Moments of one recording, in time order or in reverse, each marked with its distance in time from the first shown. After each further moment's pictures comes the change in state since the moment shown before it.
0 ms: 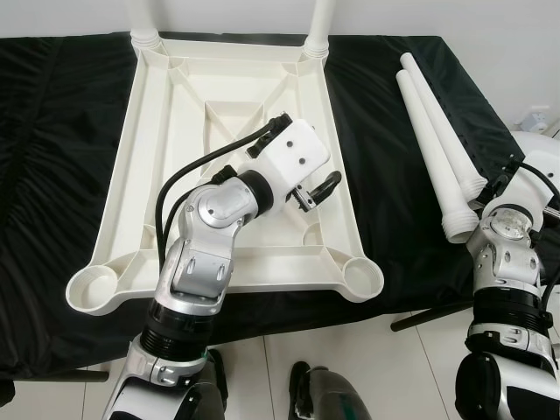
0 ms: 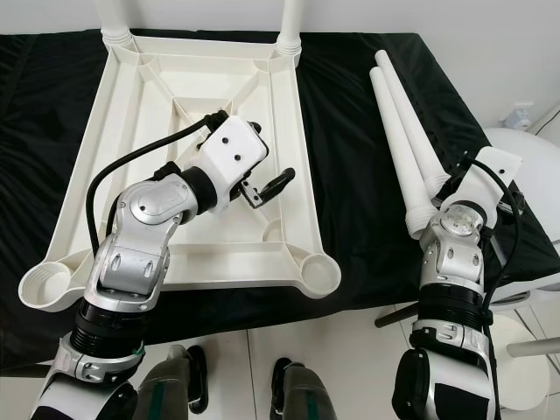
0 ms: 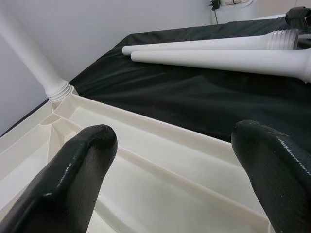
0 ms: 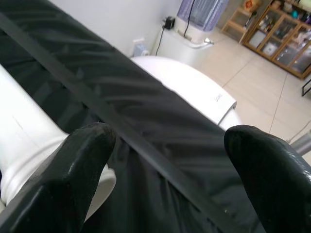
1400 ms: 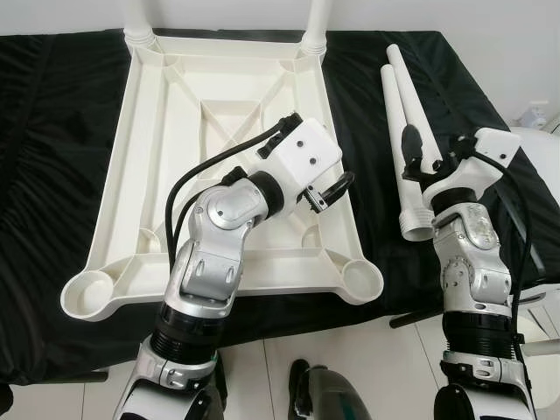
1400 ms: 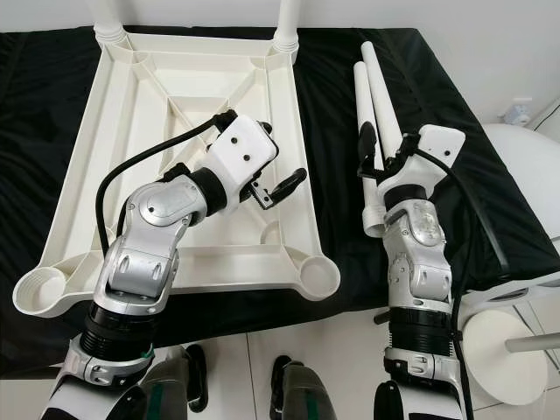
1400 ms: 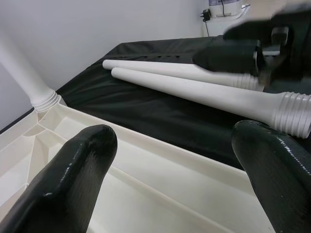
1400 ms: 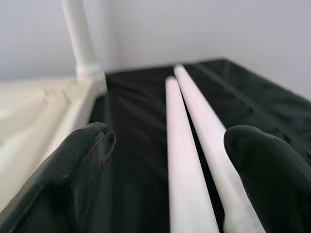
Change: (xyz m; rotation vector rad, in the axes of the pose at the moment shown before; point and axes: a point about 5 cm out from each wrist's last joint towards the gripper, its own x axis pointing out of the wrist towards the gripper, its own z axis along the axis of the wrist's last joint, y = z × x) left arm 0.005 -0.007 0.009 -0.030 -0.040 -0.013; right arm -0.066 0.058 0.022 0.276 -0.207 0.753
